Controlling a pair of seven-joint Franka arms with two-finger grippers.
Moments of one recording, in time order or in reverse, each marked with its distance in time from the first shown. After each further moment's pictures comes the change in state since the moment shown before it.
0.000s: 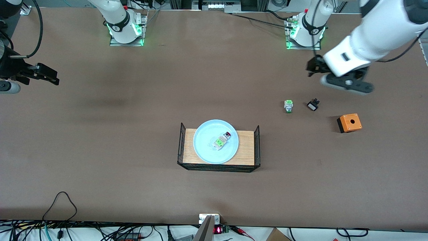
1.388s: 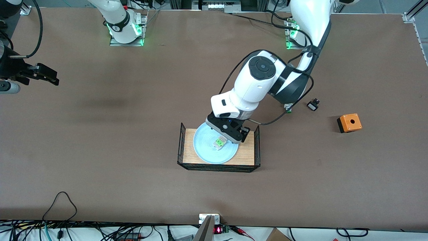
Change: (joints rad) left arm -0.260 0.568 -0.034 0.289 -0.005 0.773 0.023; right arm 0.000 0.000 0.000 0.000 0.000 0.004 0.000
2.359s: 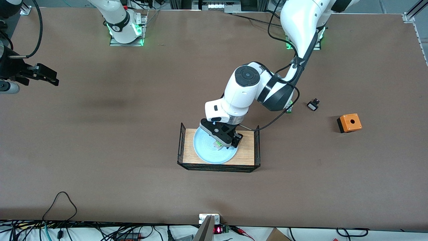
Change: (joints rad) left arm -0.026 0.076 0.002 -0.007 0.115 0.075 0.006; right arm 0.000 0.000 0.000 0.000 0.000 0.006 0.000
